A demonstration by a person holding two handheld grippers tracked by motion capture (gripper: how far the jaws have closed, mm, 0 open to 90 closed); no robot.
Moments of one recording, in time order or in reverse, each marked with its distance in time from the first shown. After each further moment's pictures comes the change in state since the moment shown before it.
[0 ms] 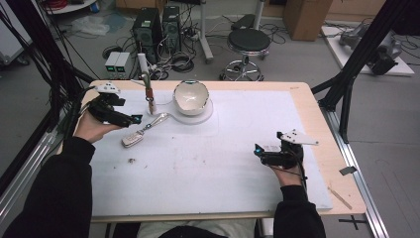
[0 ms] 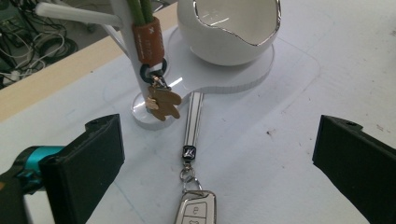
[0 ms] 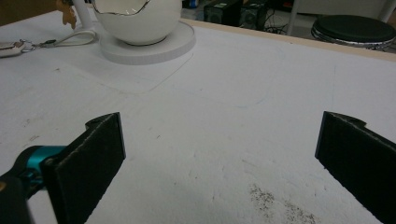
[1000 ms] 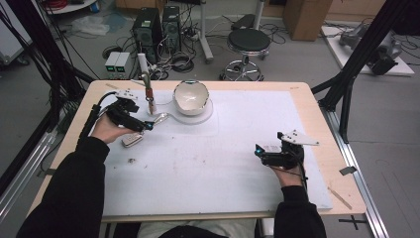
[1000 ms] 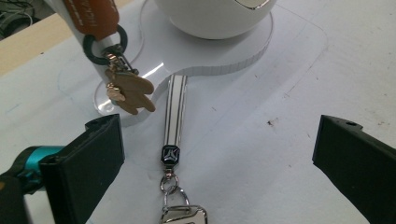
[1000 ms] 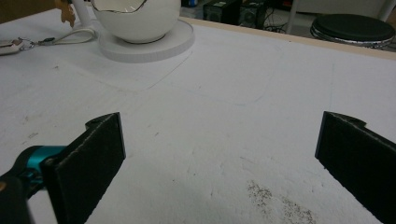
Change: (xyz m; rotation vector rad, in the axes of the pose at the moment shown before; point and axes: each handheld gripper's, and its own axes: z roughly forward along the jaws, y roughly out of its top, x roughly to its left) left arm -0.003 -0.008 0.050 0.085 -0.062 0.023; right arm -0.001 -0.001 -0.001 0.003 -0.004 -0.008
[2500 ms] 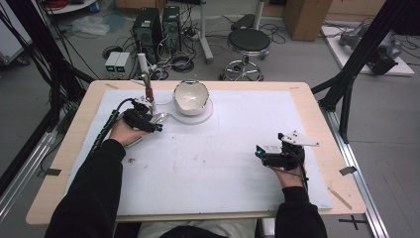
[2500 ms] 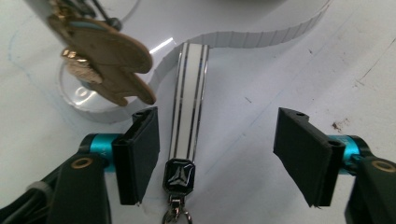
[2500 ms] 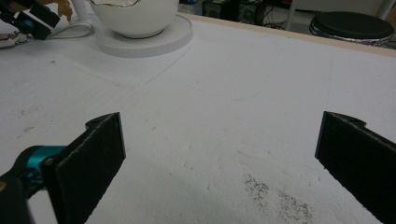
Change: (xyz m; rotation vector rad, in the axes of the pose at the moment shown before) left arm 0.012 -0.015 0.067 0.099 0.036 -0.025; right arm -0.001 -0.003 -0.001 0.012 -0.003 -0.003
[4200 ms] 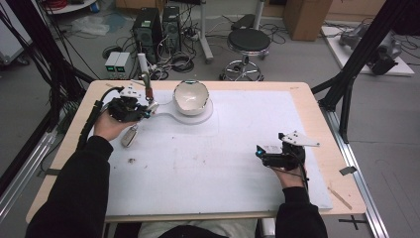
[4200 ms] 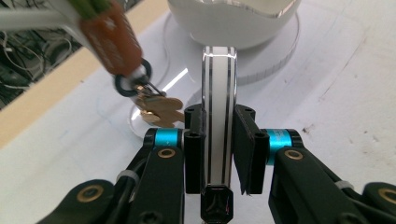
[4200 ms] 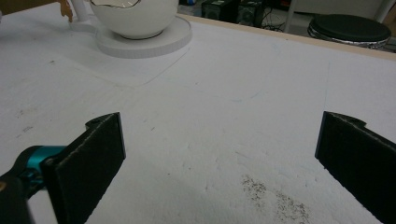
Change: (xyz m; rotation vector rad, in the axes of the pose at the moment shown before) left arm -0.009 0.021 -0.080 -0.132 0.102 0.159; right arm 0.000 0.000 -0.002 -0.005 -0.004 -0.009
